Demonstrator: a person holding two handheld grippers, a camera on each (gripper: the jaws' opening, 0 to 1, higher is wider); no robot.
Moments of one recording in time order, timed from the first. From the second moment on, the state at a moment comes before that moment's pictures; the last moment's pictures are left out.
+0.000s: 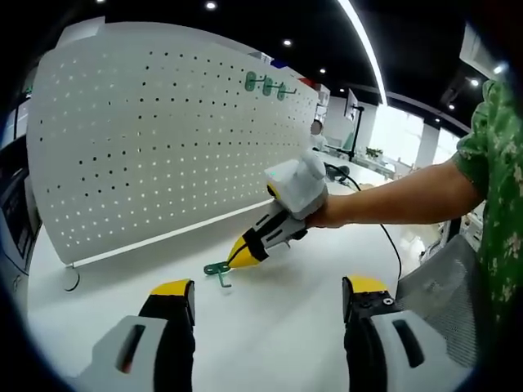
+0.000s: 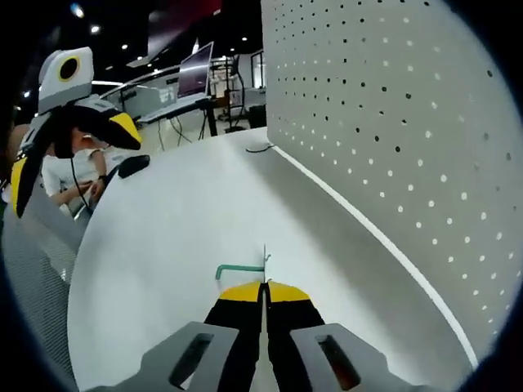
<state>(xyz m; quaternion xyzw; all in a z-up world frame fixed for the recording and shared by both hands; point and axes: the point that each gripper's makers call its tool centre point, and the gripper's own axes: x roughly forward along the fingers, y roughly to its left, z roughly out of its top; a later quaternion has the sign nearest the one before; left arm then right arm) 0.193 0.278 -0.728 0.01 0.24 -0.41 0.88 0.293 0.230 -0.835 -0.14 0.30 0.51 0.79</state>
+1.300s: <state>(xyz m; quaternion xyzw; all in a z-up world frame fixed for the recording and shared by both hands) 0.193 0.267 -0.719 0.14 0.14 -0.42 0.89 0.249 0.225 -0.742 0.07 0.34 0.53 0.78</state>
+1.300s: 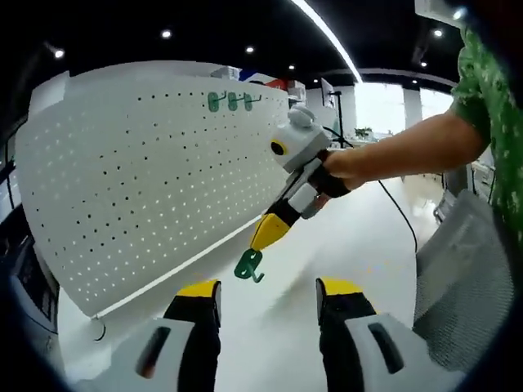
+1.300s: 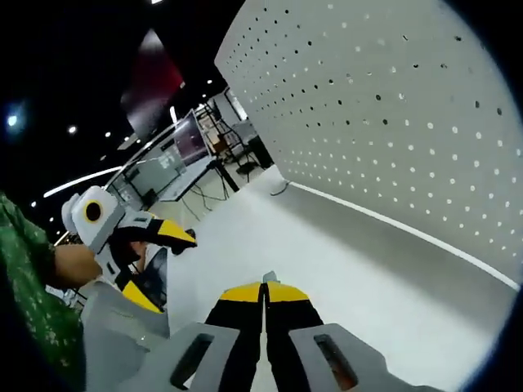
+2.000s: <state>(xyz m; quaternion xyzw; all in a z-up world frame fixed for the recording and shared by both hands) 0.210 0.249 -0.722 0.29 0.06 -0.38 0.87 0.227 0.240 -0.717 0.09 0.34 0.54 0.76</state>
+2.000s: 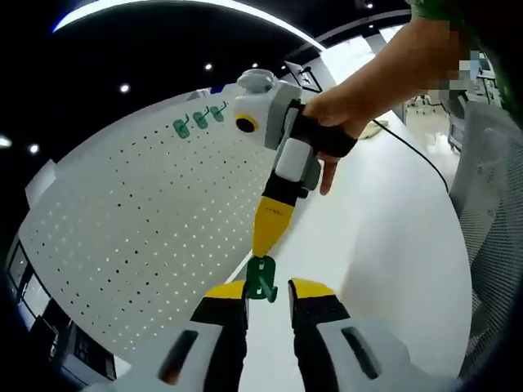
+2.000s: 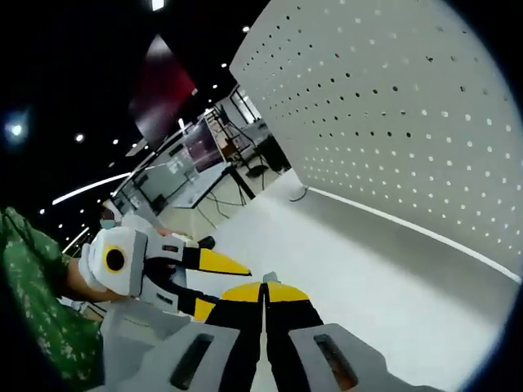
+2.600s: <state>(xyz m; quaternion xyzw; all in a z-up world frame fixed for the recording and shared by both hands) 0.215 0.245 -0.722 0.28 0.06 -0.39 0.87 0.220 0.240 -0.713 0.10 0.34 0.55 0.76</state>
